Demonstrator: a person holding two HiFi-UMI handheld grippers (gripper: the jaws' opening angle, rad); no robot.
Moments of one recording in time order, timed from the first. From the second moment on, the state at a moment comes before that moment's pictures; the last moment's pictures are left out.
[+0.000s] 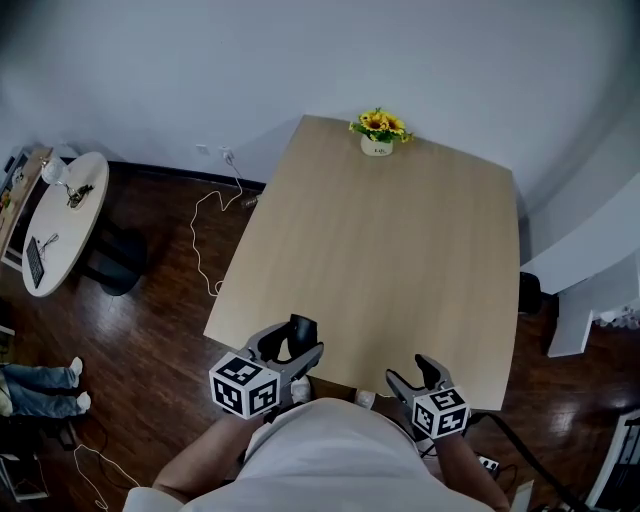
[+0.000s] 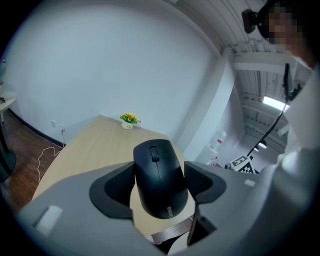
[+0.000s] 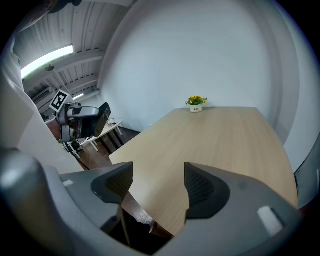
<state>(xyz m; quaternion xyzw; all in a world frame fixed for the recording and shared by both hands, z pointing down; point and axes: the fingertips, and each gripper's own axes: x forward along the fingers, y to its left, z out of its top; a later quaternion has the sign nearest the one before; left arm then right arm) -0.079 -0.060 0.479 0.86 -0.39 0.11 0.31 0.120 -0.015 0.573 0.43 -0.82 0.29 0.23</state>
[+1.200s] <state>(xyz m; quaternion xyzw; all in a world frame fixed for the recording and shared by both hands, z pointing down) -0.077 -0.060 0.432 0.88 -0.39 0.07 0.27 0.124 -0.021 0.573 0.43 -0.82 0.29 0.23</state>
